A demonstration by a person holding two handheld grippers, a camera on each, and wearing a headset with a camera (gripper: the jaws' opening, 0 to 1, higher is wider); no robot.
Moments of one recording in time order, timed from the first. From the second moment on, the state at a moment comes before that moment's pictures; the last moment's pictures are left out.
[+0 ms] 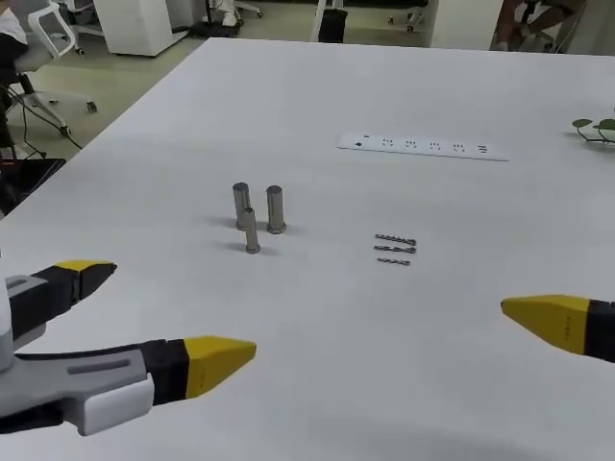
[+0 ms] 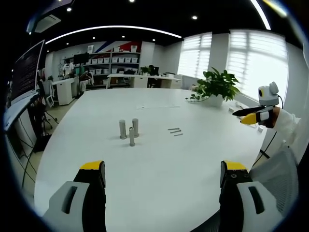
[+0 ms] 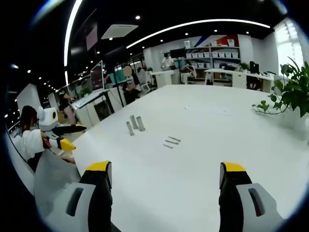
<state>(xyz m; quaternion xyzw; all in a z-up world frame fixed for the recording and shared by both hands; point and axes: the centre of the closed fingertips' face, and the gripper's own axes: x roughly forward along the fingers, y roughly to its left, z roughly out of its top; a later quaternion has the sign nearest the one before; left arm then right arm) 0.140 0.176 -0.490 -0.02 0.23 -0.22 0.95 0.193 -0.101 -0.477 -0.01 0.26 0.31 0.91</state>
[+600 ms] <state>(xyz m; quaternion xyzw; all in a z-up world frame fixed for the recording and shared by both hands) 0.138 0.183 -0.492 -0.03 0.23 -0.22 0.95 0.192 -0.099 -0.481 -0.01 0.27 0.31 0.91</state>
